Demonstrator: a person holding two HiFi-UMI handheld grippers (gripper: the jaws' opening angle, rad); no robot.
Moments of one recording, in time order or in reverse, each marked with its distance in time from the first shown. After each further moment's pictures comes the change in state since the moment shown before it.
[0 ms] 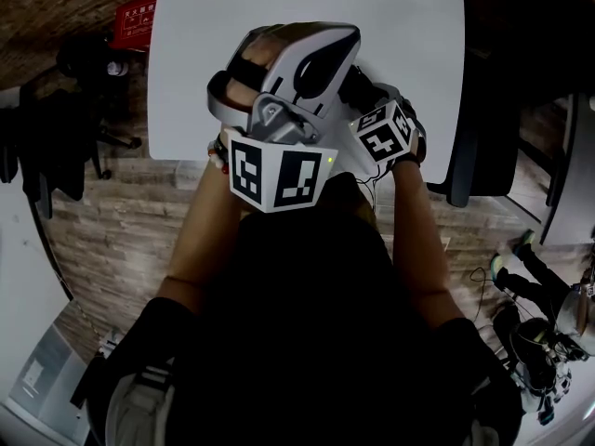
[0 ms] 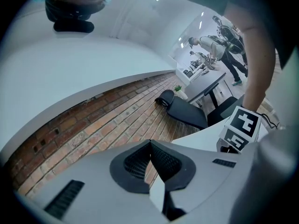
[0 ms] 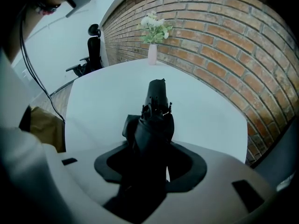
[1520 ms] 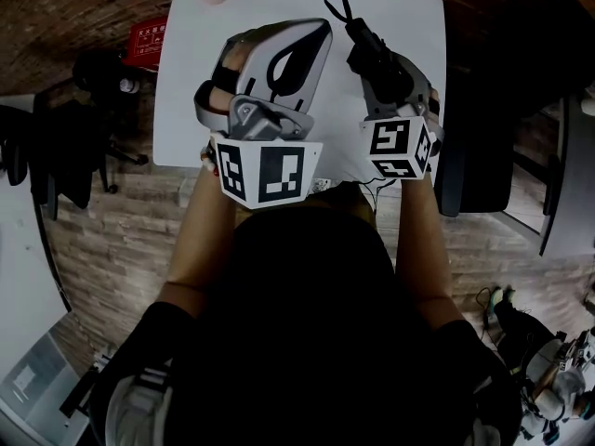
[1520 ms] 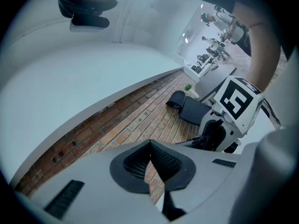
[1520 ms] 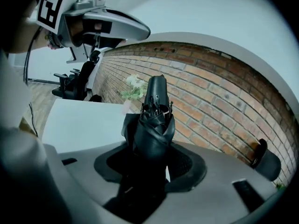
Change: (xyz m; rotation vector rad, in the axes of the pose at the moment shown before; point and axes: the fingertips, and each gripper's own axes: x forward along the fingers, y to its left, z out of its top) left arm -0.014 0.030 0.042 0.034 0.011 0.158; right arm -0.151 -0.081 0.094 -0.114 -0.521 -0.428
